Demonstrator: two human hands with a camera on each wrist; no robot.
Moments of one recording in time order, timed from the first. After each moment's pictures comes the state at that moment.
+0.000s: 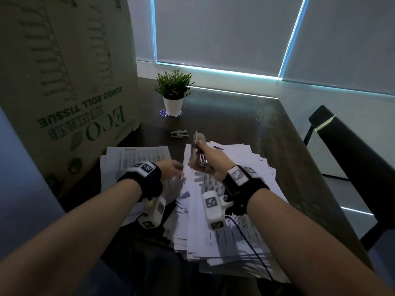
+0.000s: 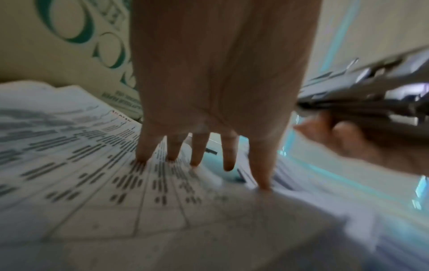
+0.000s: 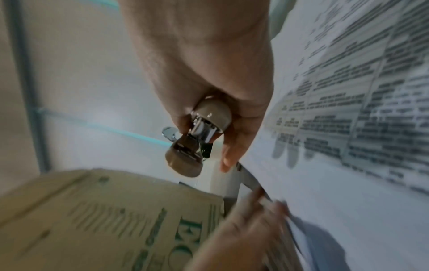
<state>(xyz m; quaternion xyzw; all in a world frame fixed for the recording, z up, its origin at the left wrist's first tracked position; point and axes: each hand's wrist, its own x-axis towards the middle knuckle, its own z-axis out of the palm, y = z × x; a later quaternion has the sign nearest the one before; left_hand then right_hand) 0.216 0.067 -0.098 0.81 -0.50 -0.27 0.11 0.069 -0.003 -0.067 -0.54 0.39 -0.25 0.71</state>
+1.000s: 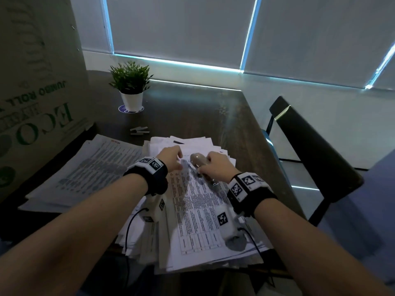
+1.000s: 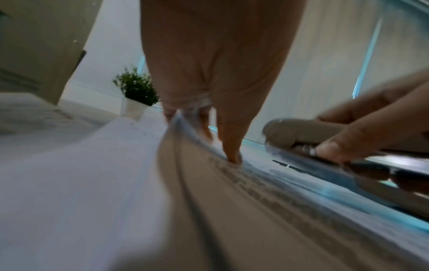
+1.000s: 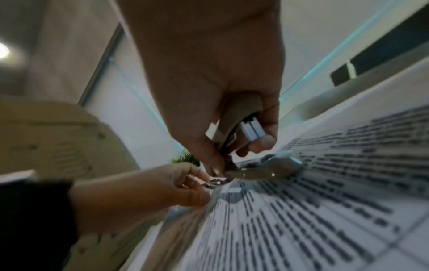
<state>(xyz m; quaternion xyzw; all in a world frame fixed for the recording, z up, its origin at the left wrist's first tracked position) 0.119 -0.006 -0.087 0.77 -0.59 -0.14 0.17 -0.054 -0.040 -0.070 -0.81 0.50 -0.12 0.28</state>
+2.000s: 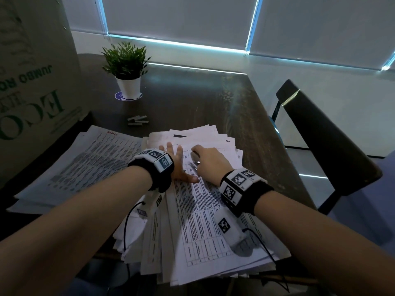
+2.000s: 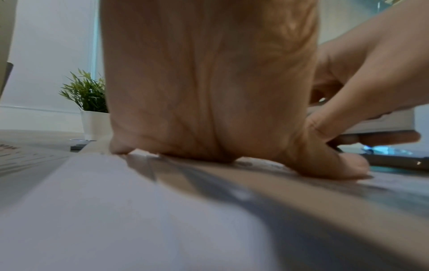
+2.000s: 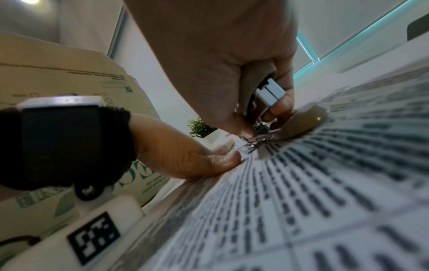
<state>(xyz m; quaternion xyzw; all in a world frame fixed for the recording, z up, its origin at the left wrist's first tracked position) 0.112 -0.015 -0.105 0.81 -0.54 -0.16 -0.15 -0.025 -0.042 -0.095 -0.88 0.42 -0.12 0.16</state>
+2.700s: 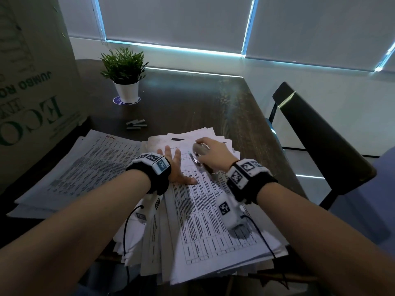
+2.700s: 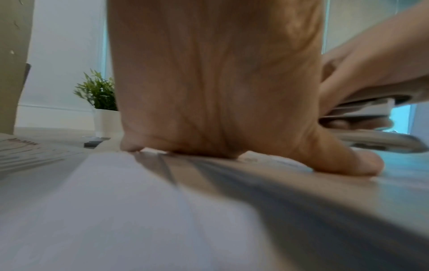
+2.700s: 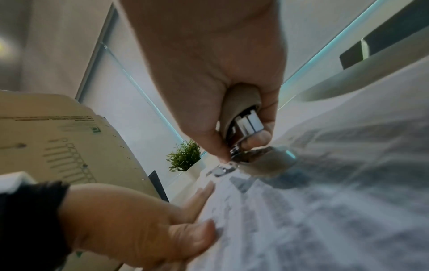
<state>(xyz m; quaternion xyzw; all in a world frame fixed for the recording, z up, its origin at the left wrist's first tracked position) 0.116 -0.013 -0.100 0.81 -0.54 -0.19 -0.15 -0.034 -0.065 -0.070 -0.84 0.45 -0.13 0.26</state>
